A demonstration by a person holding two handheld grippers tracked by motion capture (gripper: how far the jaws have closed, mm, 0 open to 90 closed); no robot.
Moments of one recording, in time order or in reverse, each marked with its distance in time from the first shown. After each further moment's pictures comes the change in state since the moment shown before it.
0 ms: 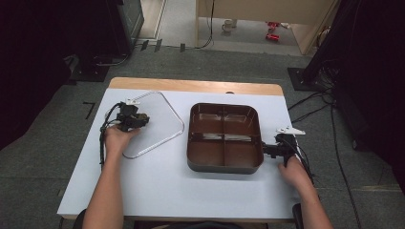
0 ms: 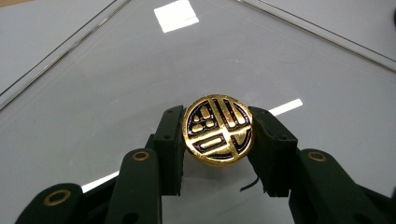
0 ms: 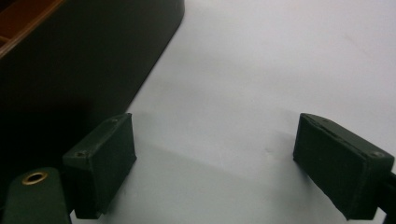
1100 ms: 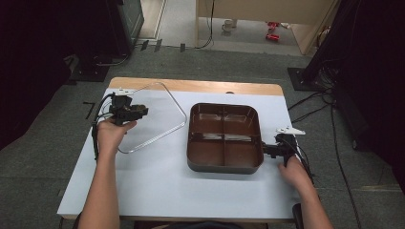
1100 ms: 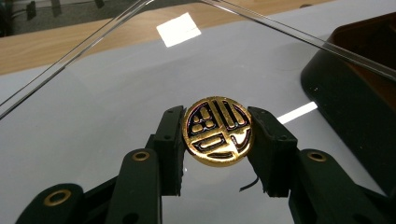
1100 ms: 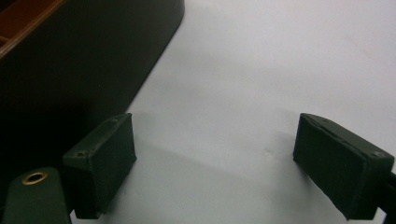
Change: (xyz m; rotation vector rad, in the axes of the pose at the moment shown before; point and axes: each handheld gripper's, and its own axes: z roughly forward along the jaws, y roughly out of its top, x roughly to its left) left arm -0.014 0.032 -0.065 -0.106 -0.088 -0.018; right arm 0.000 0.000 0.000 0.000 0.000 0.000
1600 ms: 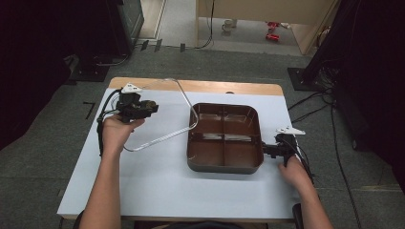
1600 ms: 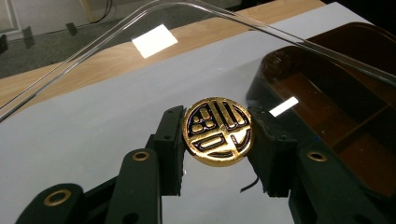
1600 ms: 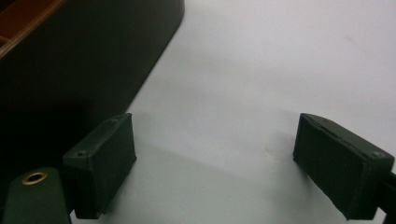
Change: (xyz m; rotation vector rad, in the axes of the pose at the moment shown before) left arm -0.040 0.022 -0.012 -0.045 -0.091 0.092; right arm 0.000 0.000 0.000 0.000 0.000 0.000
